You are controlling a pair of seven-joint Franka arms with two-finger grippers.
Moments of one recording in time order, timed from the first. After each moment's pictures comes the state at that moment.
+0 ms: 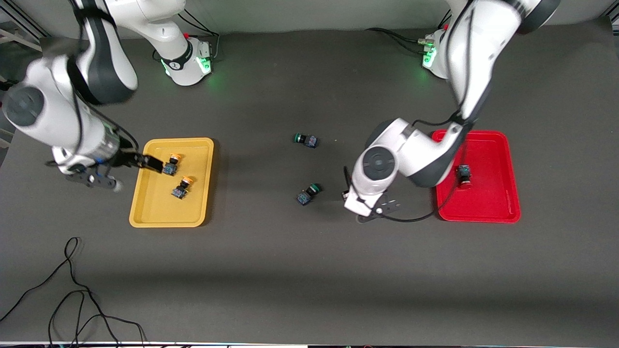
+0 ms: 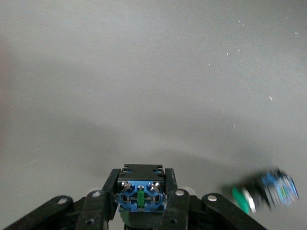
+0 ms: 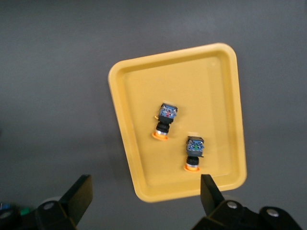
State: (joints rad) left arm -0.24 0.59 -0.37 -1.52 0.14 1.97 -0.94; right arm 0.22 -0.05 -0.11 -2.02 0.02 1.92 0.25
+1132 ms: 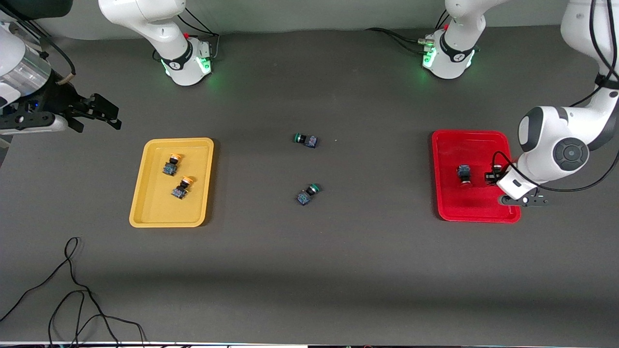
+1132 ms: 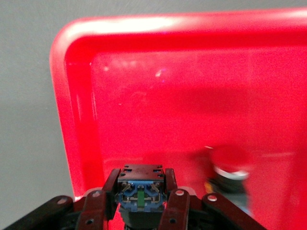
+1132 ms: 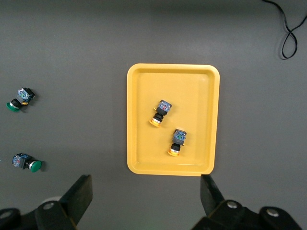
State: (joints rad) left arm 0.48 0.38 -0.35 -2.20 0.32 2.41 -0.06; right arm 0.16 -0.21 -0.08 -1.88 0.02 1.70 0.07
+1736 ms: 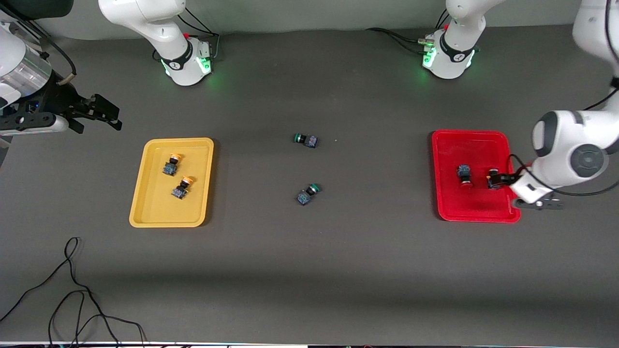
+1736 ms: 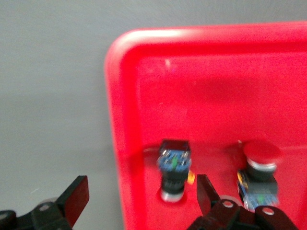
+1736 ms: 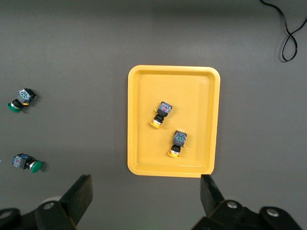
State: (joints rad) left arm 0.50 0.33 -0.38 -2.03 0.32 2.14 -0.02; right arm 0.16 -0.20 -0.08 -1.87 0.01 1.70 0.07
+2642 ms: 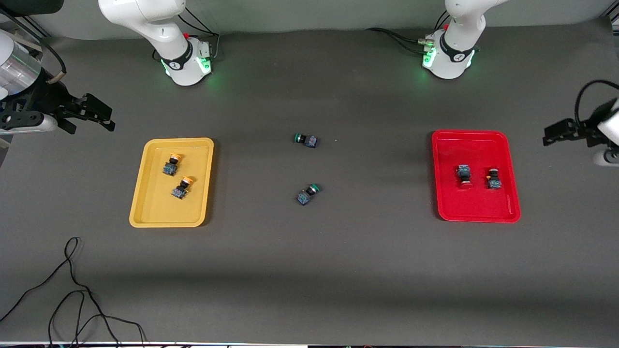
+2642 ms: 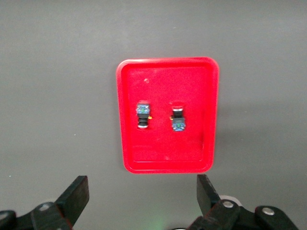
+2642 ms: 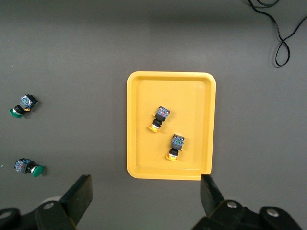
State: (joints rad) left arm 0.34 0.00 -0.30 -1.69 0.04 1.59 0.12; right arm 0.16 -0.18 -0.09 -1.82 0.01 1.68 0.07
